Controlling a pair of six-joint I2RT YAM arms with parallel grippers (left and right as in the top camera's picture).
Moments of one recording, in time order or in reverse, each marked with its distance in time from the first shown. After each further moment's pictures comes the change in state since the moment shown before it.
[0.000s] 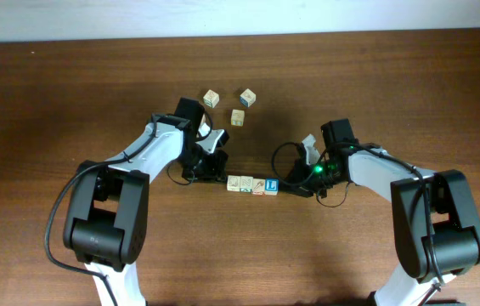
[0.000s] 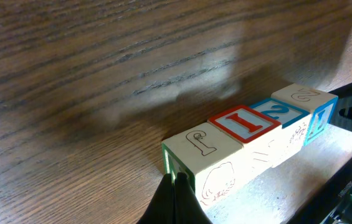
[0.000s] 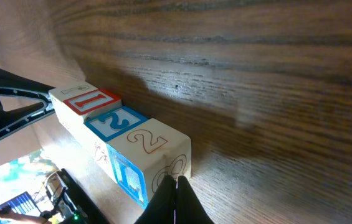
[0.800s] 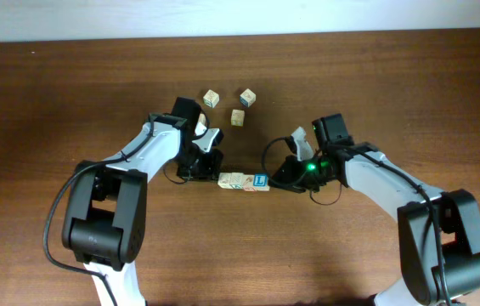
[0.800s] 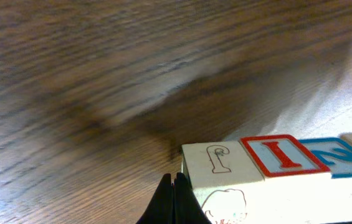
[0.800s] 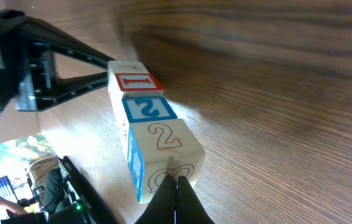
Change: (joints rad) left arm 0.014 0.000 0.000 0.007 -0.071 0.001; right arm 0.082 -0.116 0.017 0.003 -0.002 -0.008
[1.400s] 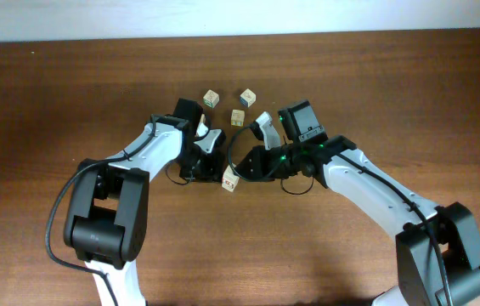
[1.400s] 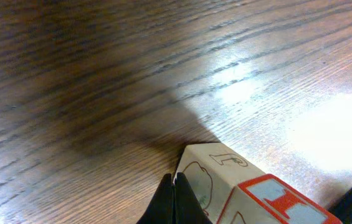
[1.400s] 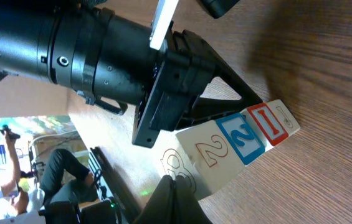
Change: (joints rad) left arm -0.006 0.012 -0.005 0.015 0.029 0.000; right arm 0.186 -0.045 0.141 0.050 0.002 0.095
